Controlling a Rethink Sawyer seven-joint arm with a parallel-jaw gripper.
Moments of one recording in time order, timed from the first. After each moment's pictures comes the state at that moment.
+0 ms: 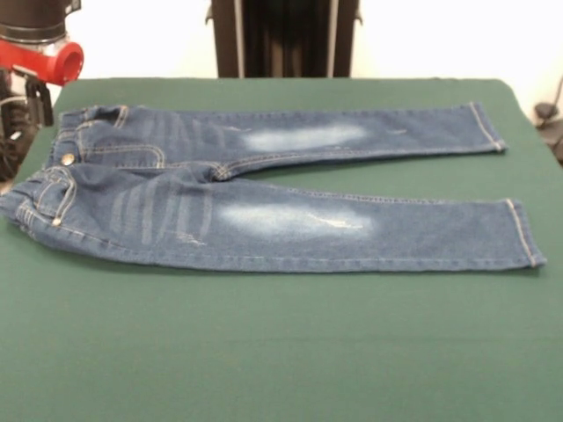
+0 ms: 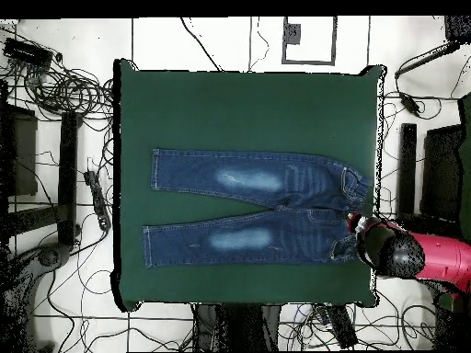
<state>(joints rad) -0.98 -0.66 0.41 1.71 -0.81 0.54 2.08</state>
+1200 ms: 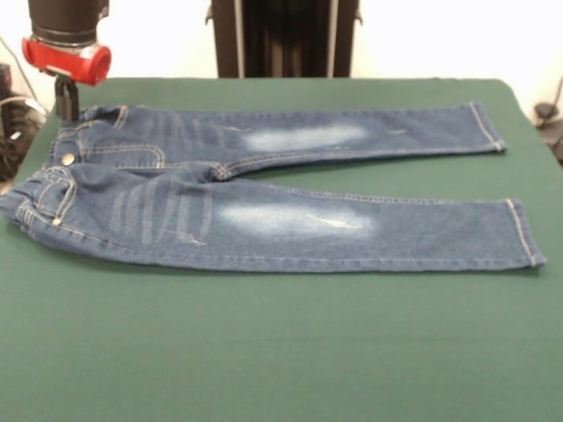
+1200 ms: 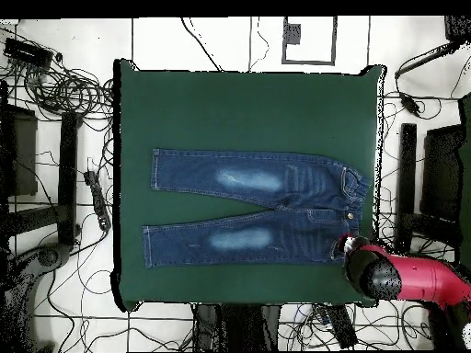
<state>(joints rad) -0.88 -0.63 0.23 1.78 -0.85 0.35 2.08</state>
